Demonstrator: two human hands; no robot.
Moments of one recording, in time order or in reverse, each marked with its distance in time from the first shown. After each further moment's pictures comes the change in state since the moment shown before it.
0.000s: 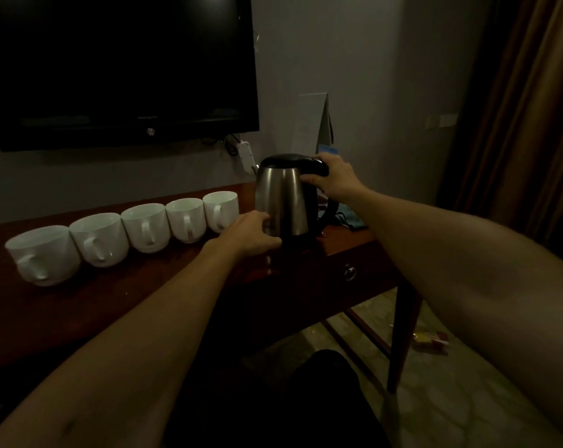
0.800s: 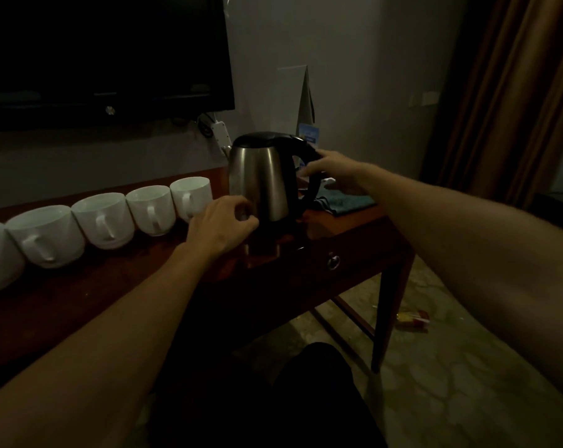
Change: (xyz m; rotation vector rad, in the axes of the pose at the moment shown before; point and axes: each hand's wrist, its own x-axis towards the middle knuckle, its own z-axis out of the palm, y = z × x) left_hand 0.018 -0.010 0.018 0.293 0.342 0.112; right_hand 0.008 0.048 -0.018 0.342 -0.301 0.257
